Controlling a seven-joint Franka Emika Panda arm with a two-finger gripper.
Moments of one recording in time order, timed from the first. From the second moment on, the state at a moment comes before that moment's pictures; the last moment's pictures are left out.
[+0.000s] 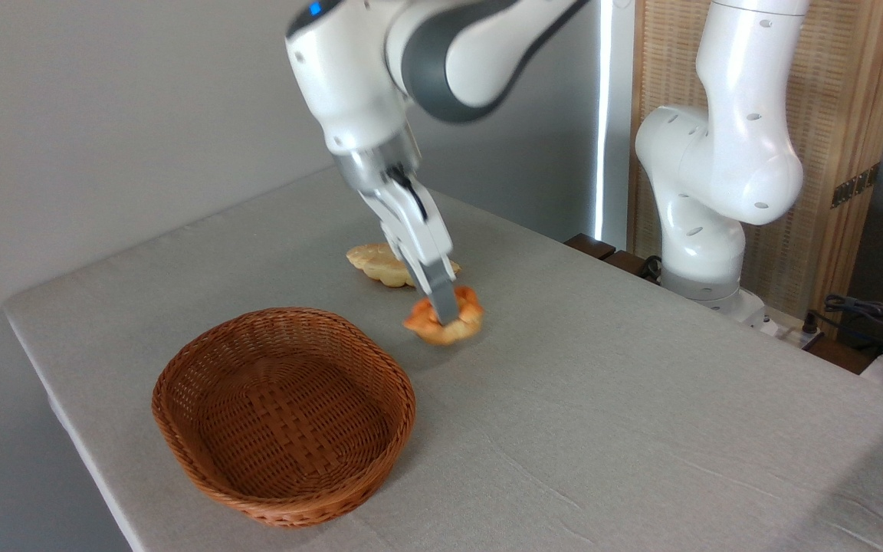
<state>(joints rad) -0.28 -0.23 0.02 -2.20 0.04 1.80 0.77</state>
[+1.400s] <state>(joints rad) -0.26 0.06 0.14 -1.91 0.05 2.09 0.95</state>
